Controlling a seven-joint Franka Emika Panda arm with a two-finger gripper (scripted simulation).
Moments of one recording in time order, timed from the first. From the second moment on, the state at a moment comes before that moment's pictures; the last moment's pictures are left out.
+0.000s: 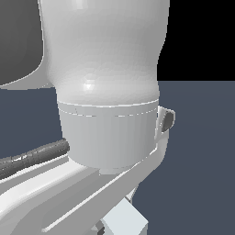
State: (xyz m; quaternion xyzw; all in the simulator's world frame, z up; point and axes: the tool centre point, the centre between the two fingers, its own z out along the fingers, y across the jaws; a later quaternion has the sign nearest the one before) arm -0.008 -0.189 0.026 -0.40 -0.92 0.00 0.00
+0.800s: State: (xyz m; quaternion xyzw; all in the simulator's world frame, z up) arm -0.030 -0.104 0.045 -0.54 -0.84 0.00 0.00
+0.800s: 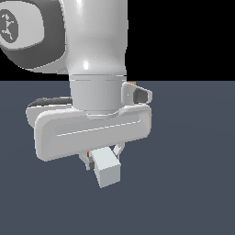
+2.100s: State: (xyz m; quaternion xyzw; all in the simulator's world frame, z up) arm -0.025 -0.048 0.057 -0.62 -0.78 0.00 0.00
